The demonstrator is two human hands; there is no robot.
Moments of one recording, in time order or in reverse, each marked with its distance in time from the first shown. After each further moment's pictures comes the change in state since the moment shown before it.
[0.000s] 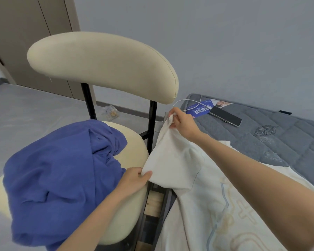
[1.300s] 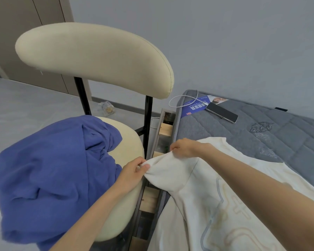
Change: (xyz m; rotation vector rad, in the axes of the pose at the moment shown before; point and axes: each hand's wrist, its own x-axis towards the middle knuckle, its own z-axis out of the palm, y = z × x) left_hand 0.000 0.006 0.011 -0.170 0.032 0.229; right_hand -0.047 0.020 -0.002 -0.599 -0.701 0.156
